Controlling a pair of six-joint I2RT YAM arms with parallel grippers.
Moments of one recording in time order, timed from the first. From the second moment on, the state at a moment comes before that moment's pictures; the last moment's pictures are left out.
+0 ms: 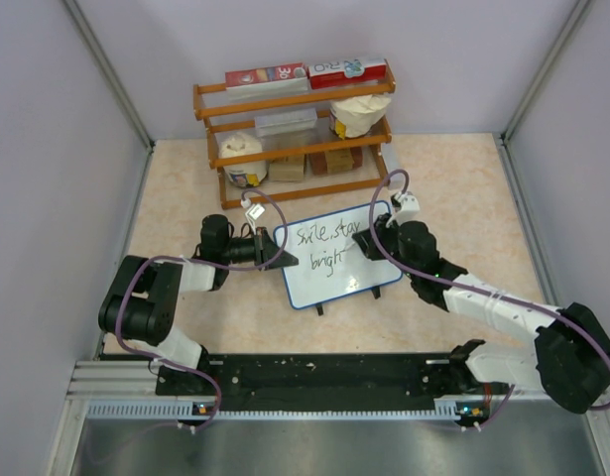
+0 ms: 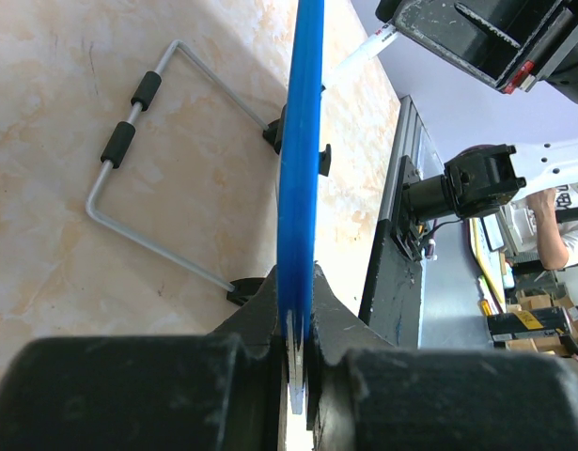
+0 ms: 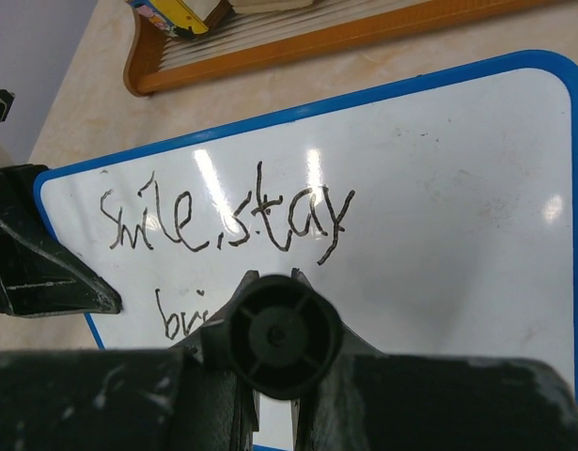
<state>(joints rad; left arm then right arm) -0.21 1.58 0.50 0.71 1.09 -0.59 0.65 1.18 0.56 0.32 0.10 0.56</state>
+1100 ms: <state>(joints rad) -0.21 1.58 0.50 0.71 1.09 -0.59 0.64 1.19 0.58 0.32 0.10 0.55</state>
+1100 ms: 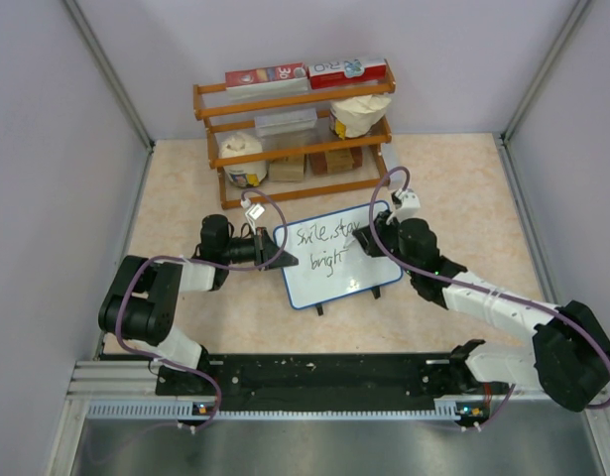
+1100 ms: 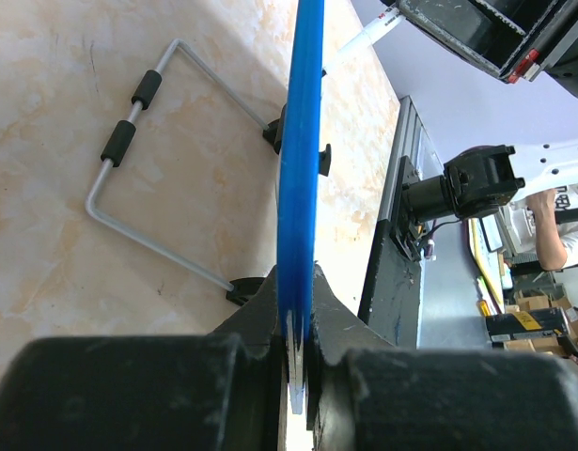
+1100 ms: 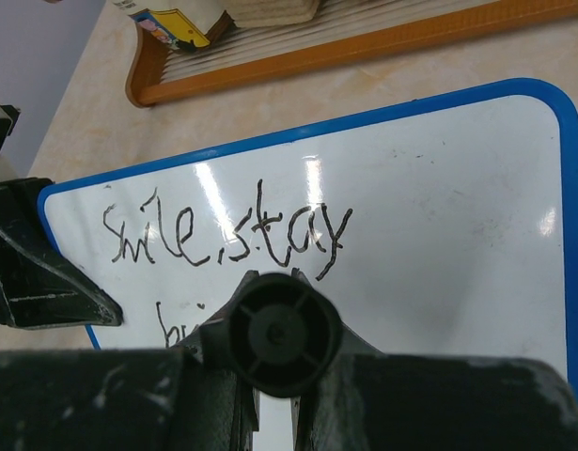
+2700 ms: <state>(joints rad) -0.21 1.58 0.50 0.71 1.09 -0.59 0.64 1.11 0.47 0.32 0.08 0.58</state>
